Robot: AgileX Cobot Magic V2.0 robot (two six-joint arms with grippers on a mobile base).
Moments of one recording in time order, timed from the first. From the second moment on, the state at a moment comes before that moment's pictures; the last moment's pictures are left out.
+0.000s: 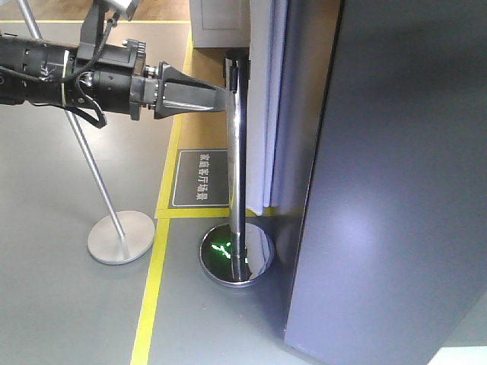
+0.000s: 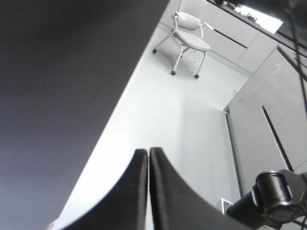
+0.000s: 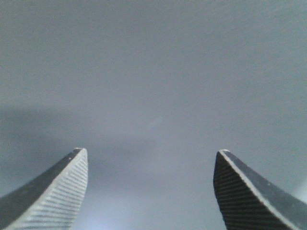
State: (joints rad) left arm -0.18 1.72 -1.52 1.77 -1.22 -2.10; right arm 0.02 1.19 -1.22 -0.87 0.44 0.63
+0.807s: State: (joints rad) left arm -0.18 1.72 -1.52 1.77 -1.22 -2.10; right arm -0.18 1.61 -1.49 -1.03 0.26 0.99
